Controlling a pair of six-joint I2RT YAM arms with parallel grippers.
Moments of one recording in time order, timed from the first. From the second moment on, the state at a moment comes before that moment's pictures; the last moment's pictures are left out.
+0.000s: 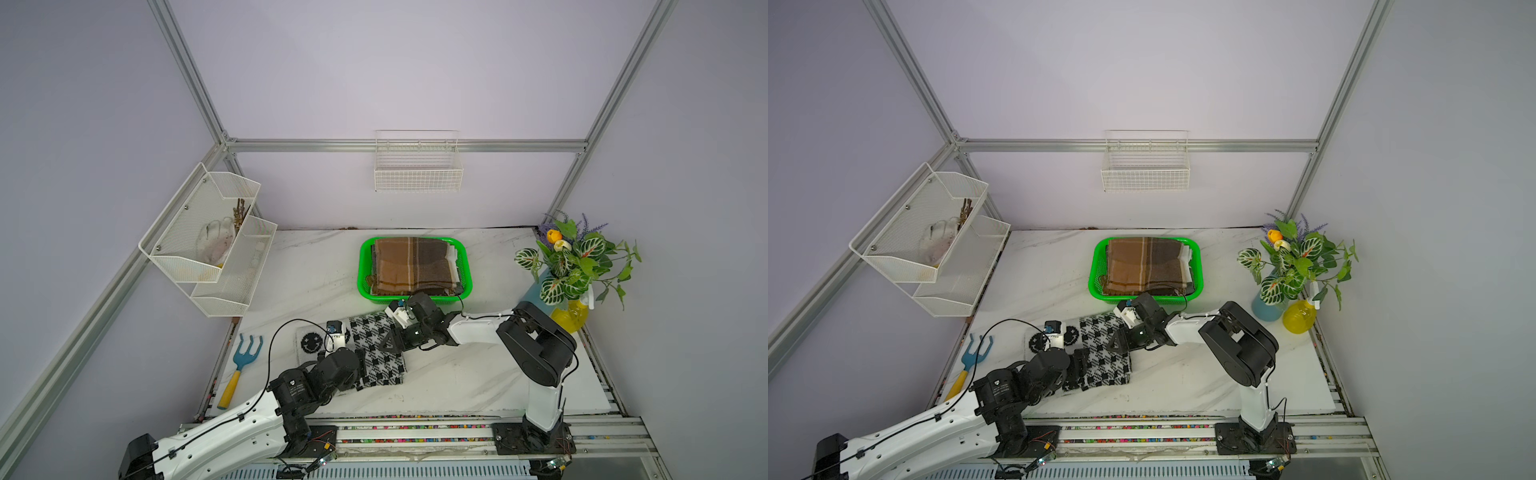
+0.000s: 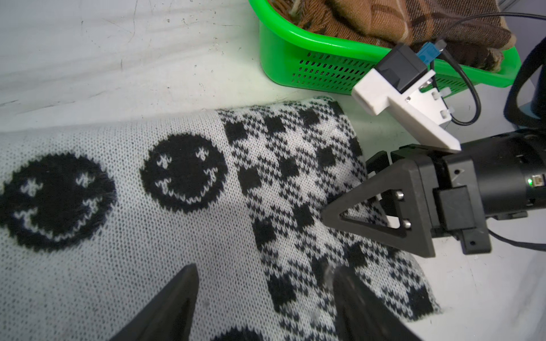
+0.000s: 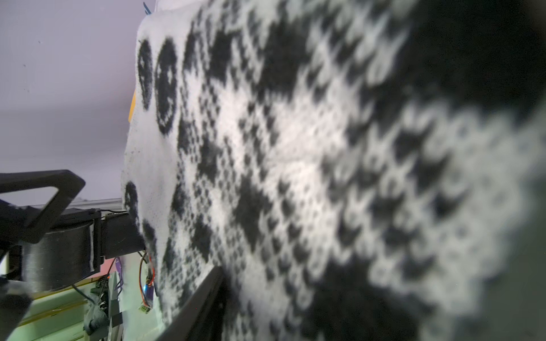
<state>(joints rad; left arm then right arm) -0.94 0.70 0.47 -0.59 -0.51 -0.80 0.77 1.92 0.98 0.09 -0.66 0.53</state>
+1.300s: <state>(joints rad) -0.56 1.07 0.38 -0.16 -0.26 -0.62 0.52 1.48 0.56 0.05 -0.49 0.49</state>
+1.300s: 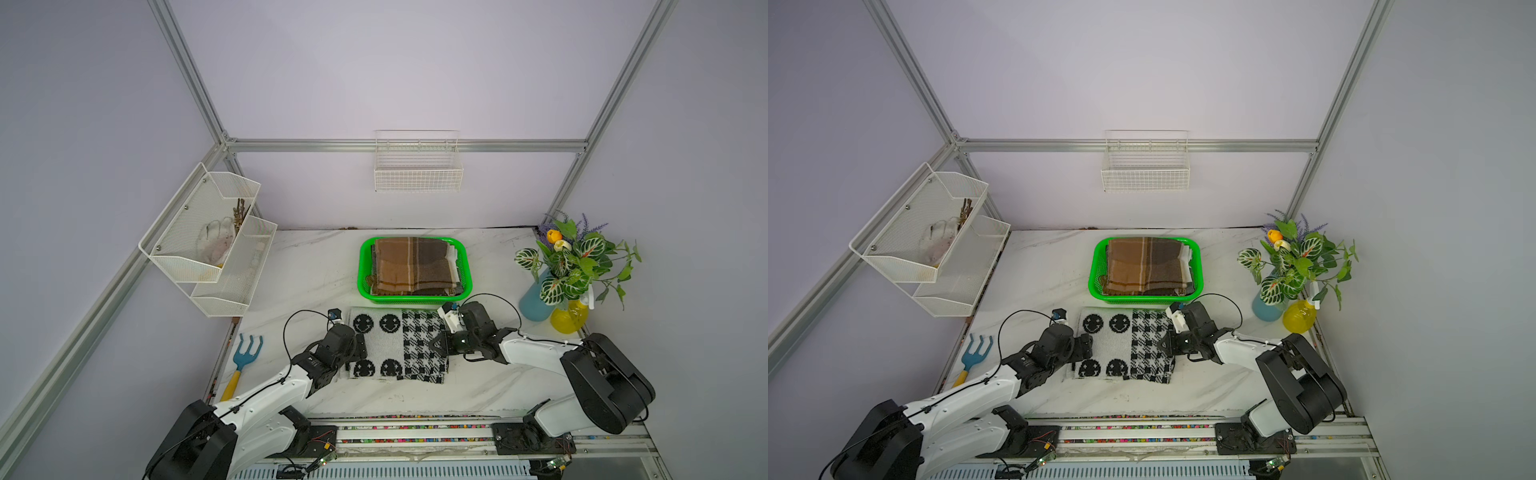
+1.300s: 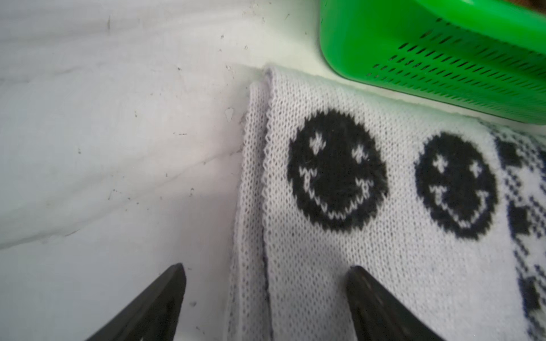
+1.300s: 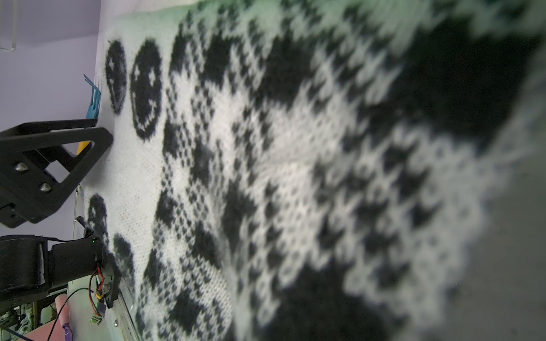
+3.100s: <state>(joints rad) -0.48 1.13 0.35 0.13 0.34 -0.64 0.60 1.43 0.56 0.08 -0.59 0.52</state>
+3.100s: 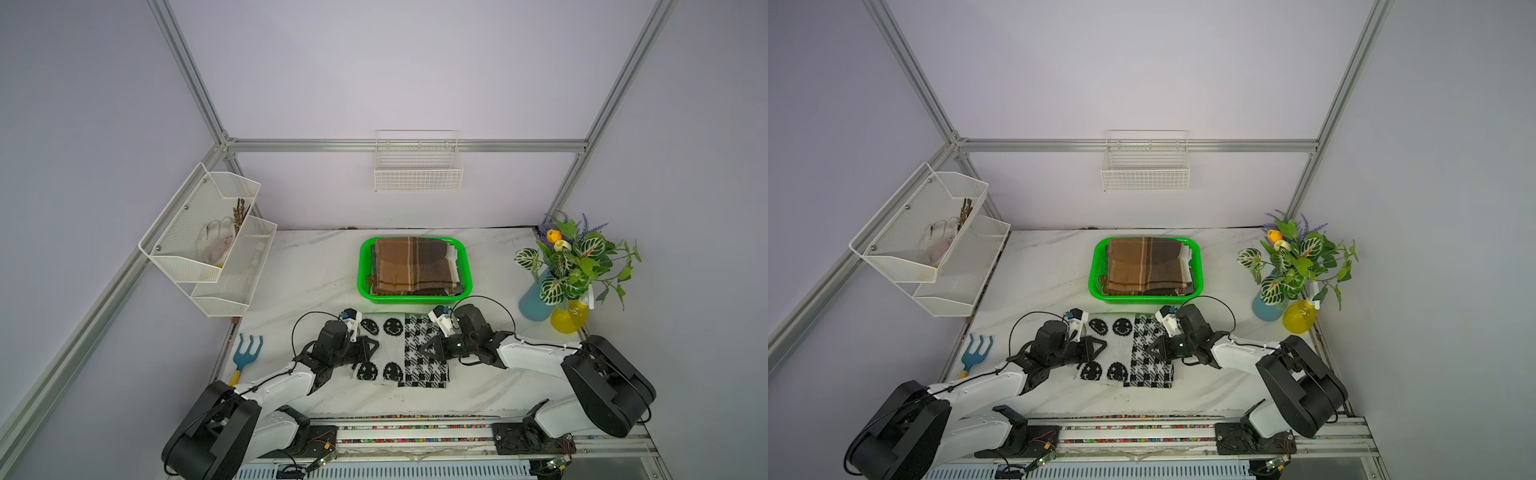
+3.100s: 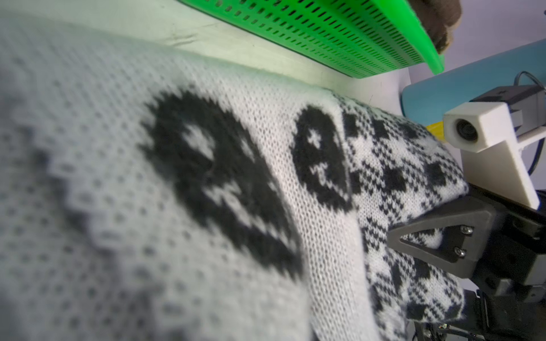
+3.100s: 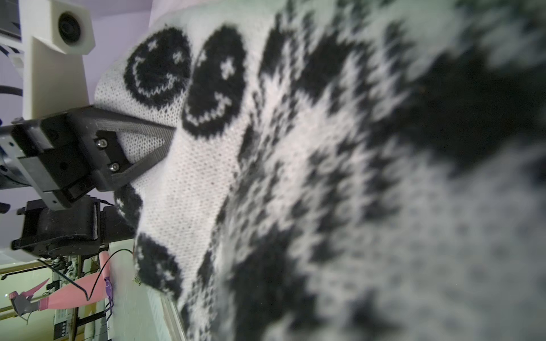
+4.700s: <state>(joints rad) -0.32 1.91 1.42 -0.12 0.42 -0.50 0.21 1.93 1.60 -0.55 -0.48 0.29</state>
